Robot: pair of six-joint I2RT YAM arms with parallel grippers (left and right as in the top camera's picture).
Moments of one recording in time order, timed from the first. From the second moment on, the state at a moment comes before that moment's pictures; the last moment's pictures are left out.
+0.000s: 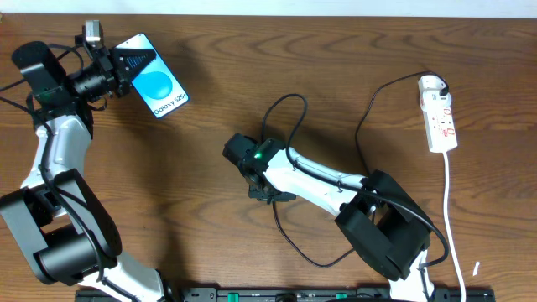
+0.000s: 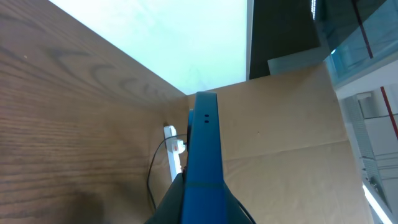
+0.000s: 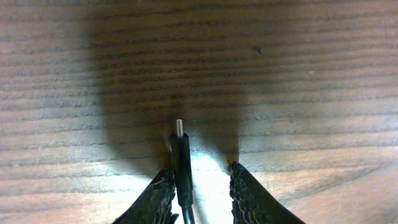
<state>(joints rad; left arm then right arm) 0.40 1.82 1.23 0.31 1.41 -1.00 0.89 2.06 1.41 -0.92 0.10 0.98</state>
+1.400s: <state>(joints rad) 0.40 1.82 1.23 0.31 1.41 -1.00 0.89 2.07 1.41 -0.90 0.10 1.12</state>
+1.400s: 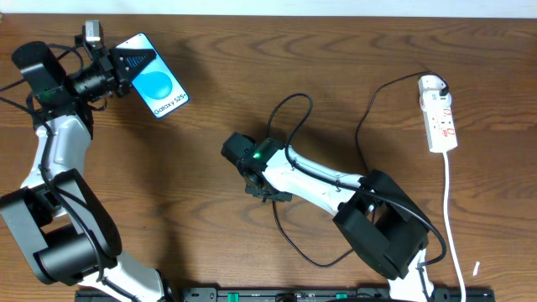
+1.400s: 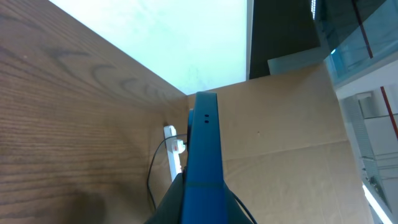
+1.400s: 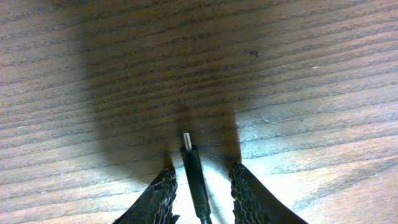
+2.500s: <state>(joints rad) 0.40 1.82 1.23 0.31 1.41 -1.00 0.83 2.07 1.42 -0.90 0.01 1.06</state>
